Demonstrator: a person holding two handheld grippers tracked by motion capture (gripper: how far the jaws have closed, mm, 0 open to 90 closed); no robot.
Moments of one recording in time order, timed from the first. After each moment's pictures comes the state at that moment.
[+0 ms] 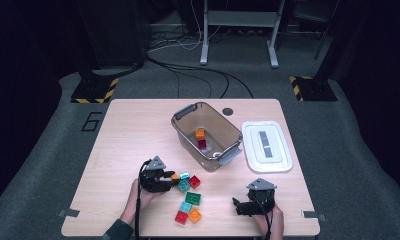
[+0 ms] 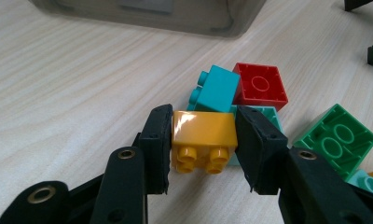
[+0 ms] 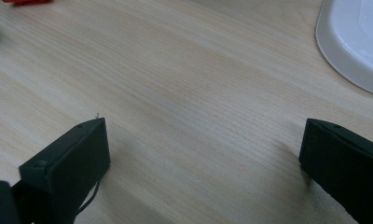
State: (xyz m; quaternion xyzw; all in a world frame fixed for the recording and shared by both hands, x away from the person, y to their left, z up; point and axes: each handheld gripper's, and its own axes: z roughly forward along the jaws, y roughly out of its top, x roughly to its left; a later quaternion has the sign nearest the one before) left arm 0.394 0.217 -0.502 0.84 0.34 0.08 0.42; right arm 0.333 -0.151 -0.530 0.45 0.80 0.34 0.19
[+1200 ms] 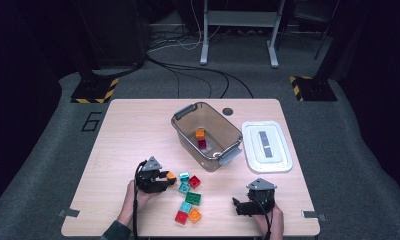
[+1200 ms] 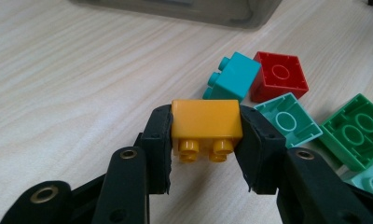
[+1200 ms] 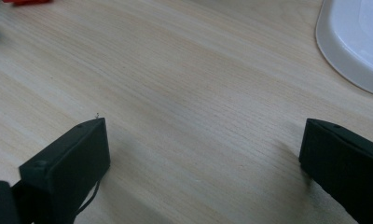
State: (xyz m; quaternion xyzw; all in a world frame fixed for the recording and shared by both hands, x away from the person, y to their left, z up) left arm 0.391 0.228 -0.503 0.83 0.36 0.09 0.41; right arm 0.333 -0.151 -0.530 0.45 0.80 0.34 0.19
